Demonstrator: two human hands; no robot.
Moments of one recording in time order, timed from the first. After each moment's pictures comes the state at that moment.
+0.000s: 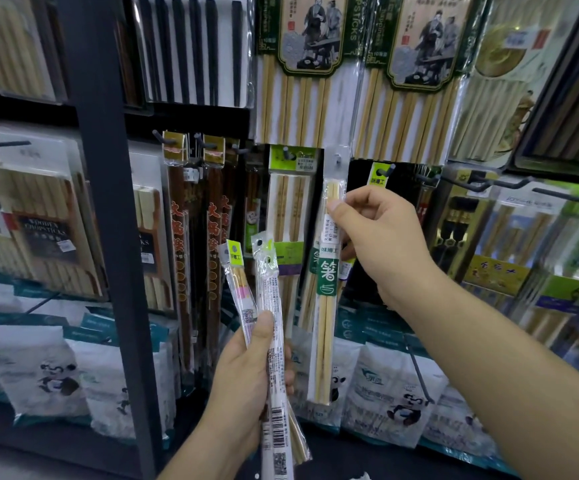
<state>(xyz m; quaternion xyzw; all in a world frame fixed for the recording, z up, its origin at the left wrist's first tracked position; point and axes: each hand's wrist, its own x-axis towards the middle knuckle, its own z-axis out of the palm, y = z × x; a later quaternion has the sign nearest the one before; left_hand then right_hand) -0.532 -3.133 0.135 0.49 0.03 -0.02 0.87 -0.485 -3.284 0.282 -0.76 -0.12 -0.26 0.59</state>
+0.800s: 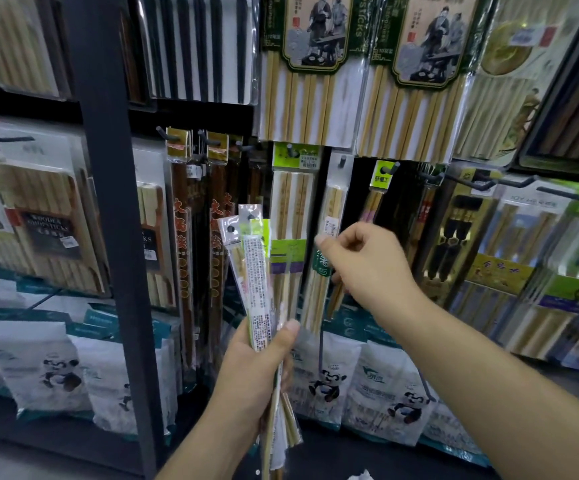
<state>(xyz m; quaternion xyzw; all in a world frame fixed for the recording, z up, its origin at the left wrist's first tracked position) -0.524 -3.129 0.129 0.56 -0.03 -0.01 0.83 -0.485 -3.282 0.250 -0.84 -0.03 -0.22 0.49</state>
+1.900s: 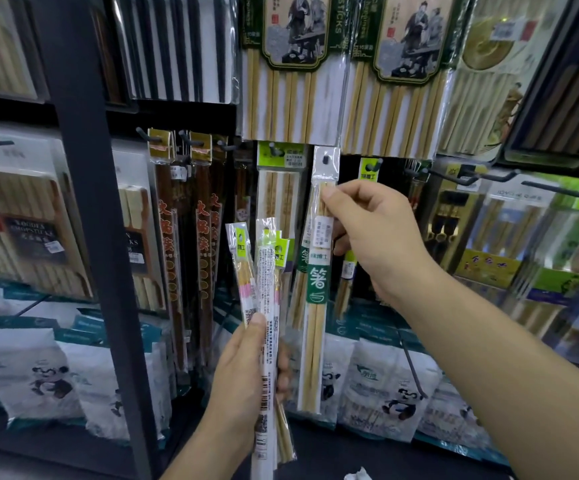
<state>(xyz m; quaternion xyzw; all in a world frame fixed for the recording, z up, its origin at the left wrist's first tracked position) -0.534 -3.138 0.134 0.55 0.00 -0.02 0.83 -0.492 -3.287 0.288 -0.74 -0.13 -0.23 0.61</state>
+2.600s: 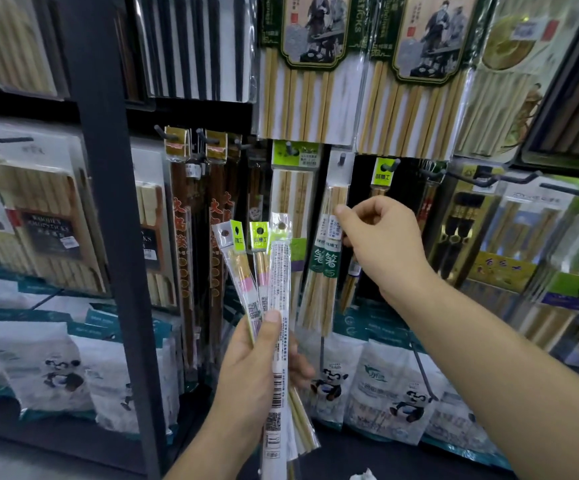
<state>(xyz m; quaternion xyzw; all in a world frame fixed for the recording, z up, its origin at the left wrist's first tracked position) -0.539 -3.133 0.139 0.53 -0.04 0.03 0.85 -0.471 -3.289 0.271 -0.81 -0.02 -0.28 0.52</state>
